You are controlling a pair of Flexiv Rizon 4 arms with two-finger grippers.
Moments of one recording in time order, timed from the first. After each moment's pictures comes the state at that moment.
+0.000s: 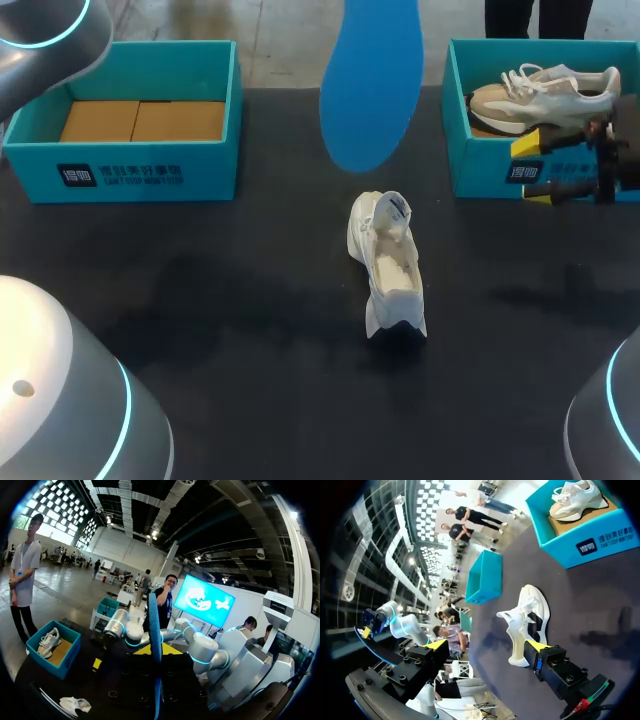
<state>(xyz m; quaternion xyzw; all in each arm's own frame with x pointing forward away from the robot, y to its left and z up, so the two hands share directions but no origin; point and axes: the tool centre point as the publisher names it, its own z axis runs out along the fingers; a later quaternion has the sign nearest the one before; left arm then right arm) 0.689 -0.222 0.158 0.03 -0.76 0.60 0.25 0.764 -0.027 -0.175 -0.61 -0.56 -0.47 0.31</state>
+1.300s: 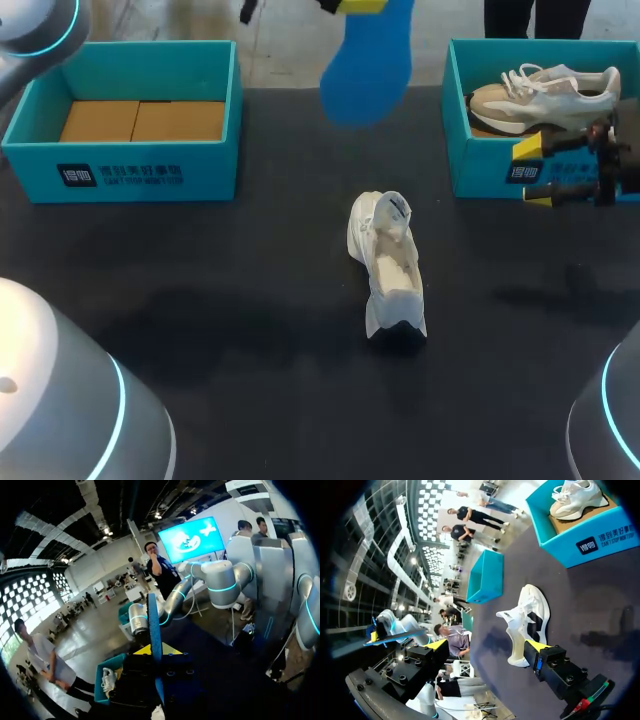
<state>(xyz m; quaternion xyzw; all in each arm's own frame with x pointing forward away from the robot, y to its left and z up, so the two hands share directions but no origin) 0.692 -0.225 0.103 -0.27 -0.79 0.55 -0.07 0.765 -0.029 -0.178 -0.61 -0.56 -0.47 0.31</state>
